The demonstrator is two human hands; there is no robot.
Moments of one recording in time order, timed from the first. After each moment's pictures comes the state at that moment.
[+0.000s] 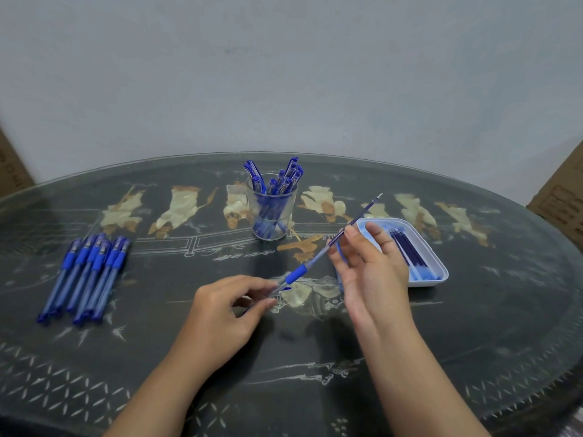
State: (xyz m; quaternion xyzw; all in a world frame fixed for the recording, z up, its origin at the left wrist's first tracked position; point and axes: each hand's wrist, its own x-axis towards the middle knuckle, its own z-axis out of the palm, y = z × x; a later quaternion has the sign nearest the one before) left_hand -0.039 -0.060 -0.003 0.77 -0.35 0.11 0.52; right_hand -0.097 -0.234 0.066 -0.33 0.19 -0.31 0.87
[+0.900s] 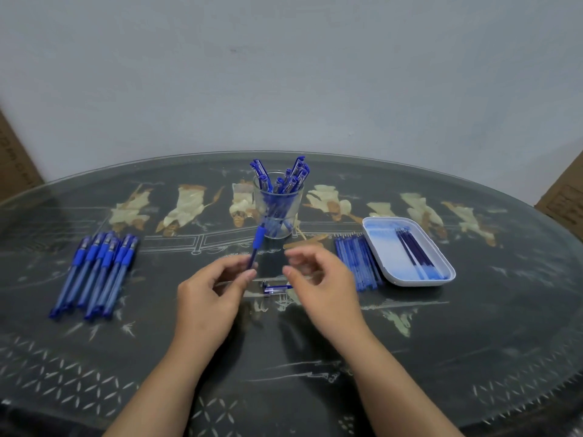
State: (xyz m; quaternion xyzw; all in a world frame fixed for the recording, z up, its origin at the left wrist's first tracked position) left_hand -0.031 -0.058 -0.001 0.73 -0.14 0.06 0.67; right_hand -0.087 -0.211 0.017 -0.81 0.08 -0.24 0.52
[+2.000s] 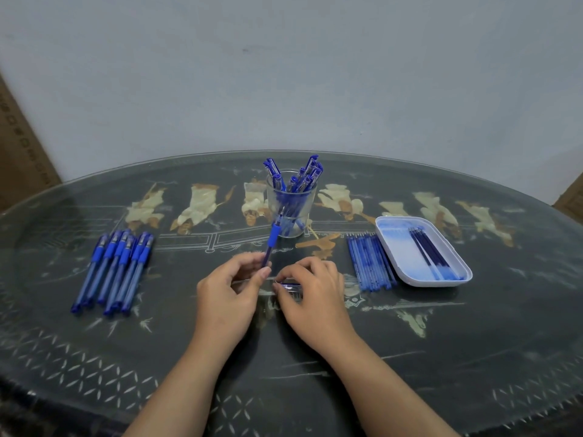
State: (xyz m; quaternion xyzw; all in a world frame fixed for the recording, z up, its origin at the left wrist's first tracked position) left_hand -0.031 -0.060 -0.001 0.73 -0.15 0.07 0.66; right_hand -0.066 -0.194 -0.029 -0.92 0.07 -0.27 0.27
